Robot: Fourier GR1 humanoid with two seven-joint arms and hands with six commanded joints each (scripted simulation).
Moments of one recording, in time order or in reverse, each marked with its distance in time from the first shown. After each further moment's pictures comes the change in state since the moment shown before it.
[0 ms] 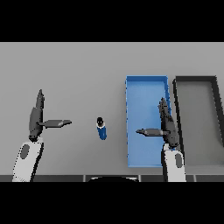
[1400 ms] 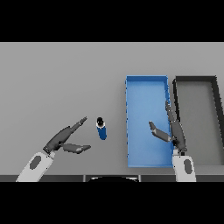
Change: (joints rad) left arm 0.081 0.113 -0.326 -0.150 -0.101 -0.441 -0.038; right arm 0.084 -0.172 0.055 -0.113 0.147 0.057 -0.082
